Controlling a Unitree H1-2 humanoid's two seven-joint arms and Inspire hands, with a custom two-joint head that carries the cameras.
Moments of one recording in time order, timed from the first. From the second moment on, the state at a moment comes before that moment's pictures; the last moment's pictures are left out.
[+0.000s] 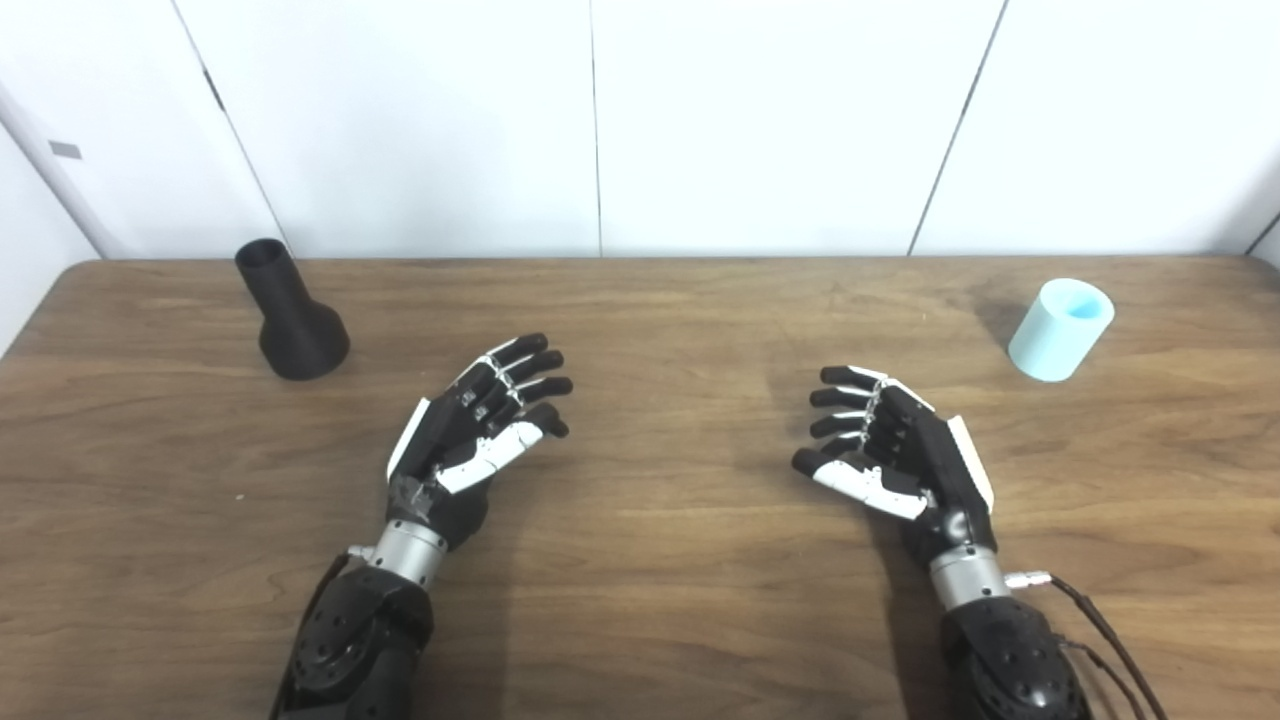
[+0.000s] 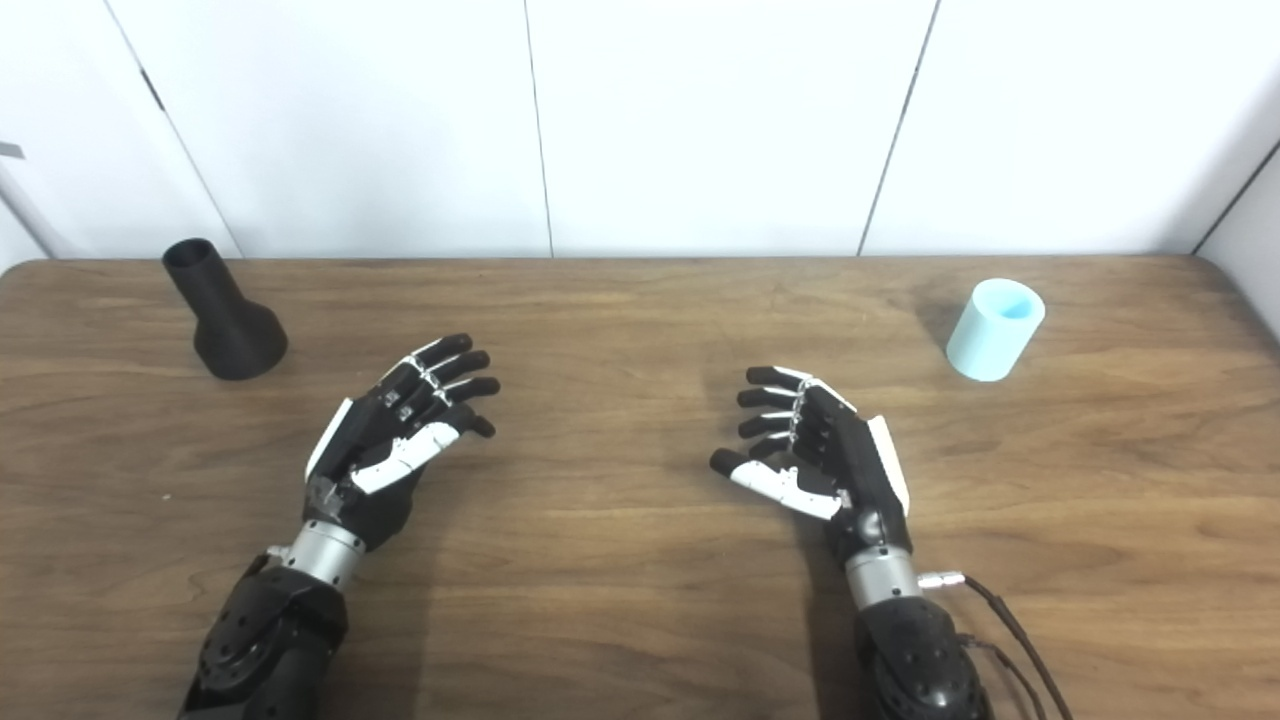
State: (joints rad) left arm -0.15 0.05 0.06 0.09 -0.40 0.04 -0.33; right arm -0.04 -0.06 -0.02 -0.07 -0.03 -0.01 0.00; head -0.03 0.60
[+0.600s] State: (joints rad) left arm -0.15 0.05 0.05 0.10 -0.40 0.03 -0.33; right arm -0.03 -0.07 -0.02 -0.07 -0.02 -0.02 0.00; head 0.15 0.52
